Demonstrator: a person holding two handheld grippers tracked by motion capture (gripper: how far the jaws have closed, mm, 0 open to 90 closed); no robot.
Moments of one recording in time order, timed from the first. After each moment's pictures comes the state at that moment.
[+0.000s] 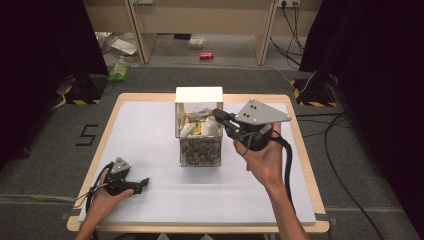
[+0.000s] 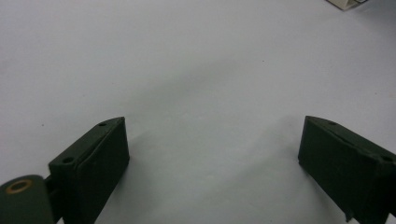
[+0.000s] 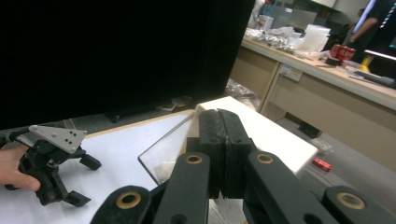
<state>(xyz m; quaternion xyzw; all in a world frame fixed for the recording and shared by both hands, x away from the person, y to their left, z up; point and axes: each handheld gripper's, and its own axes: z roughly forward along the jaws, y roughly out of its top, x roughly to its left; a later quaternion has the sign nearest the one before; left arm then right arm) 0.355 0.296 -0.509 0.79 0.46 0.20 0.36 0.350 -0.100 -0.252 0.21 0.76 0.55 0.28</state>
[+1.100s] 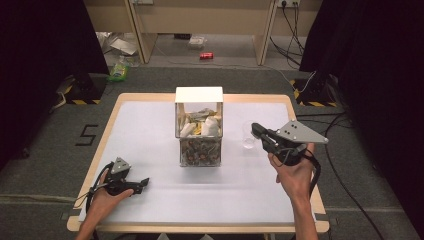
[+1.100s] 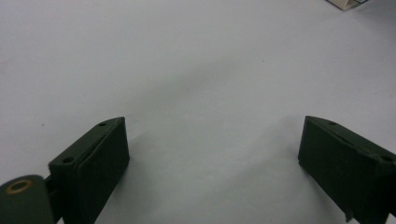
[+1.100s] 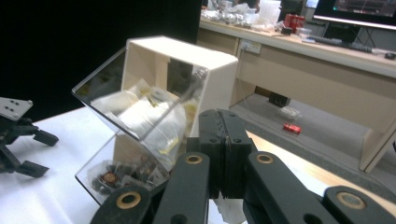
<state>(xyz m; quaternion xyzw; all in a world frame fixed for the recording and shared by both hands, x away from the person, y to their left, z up) 0.355 0.296 -0.509 0.79 0.46 0.20 0.36 0.351 -0.181 -0.312 0.30 0.73 0.53 0.30</state>
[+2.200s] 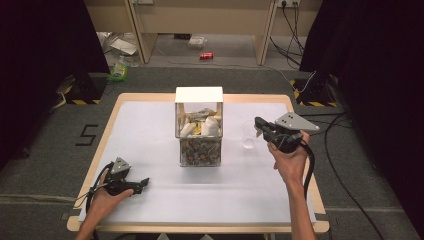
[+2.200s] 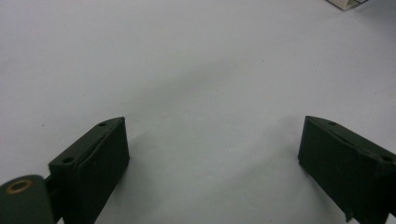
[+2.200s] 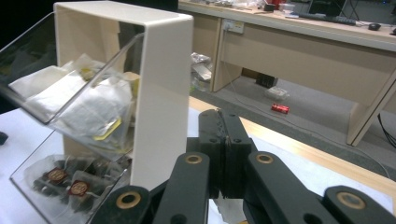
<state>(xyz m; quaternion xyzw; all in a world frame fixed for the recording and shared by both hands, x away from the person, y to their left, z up) 0.355 0.296 -0.509 0.79 0.46 0.20 0.36 0.399 -0.192 -0.339 0.35 0.73 0.52 0.30</state>
